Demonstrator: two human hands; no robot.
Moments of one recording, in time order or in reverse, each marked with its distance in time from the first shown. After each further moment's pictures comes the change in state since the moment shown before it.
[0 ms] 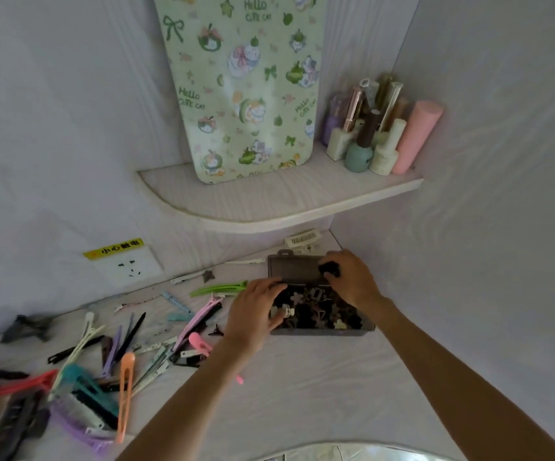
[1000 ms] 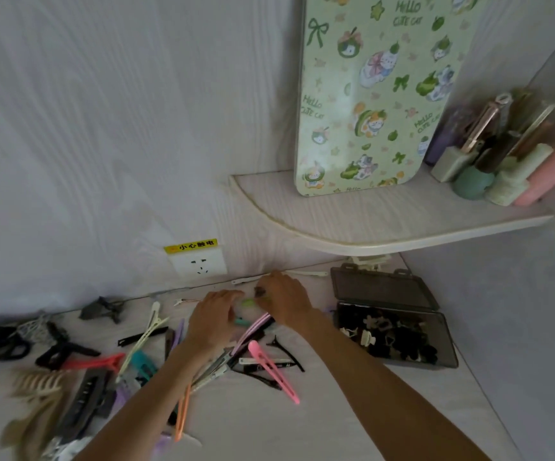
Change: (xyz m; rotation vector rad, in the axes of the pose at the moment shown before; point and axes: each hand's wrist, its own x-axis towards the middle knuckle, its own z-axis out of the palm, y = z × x) left_hand -0.050 -0.135 -0.043 -0.060 -0.027 -0.455; right_hand 0.033 -0.165 0.135 -0.213 -0.330 -0.292
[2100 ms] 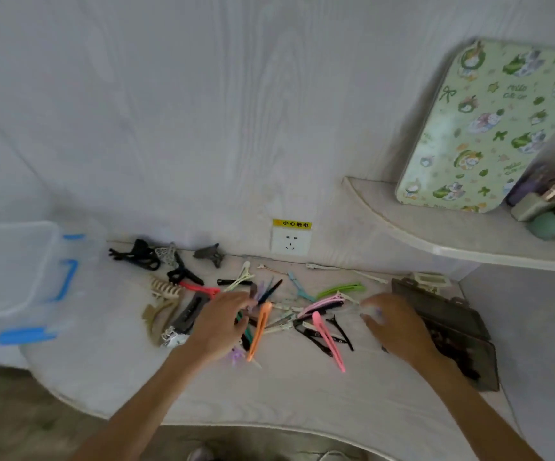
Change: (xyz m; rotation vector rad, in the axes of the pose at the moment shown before) left_hand -0.160 -0.054 -0.058 -0.075 0.202 -0.004; right_hand -0.124 0.011 -0.052 -0.036 0.122 -0.076
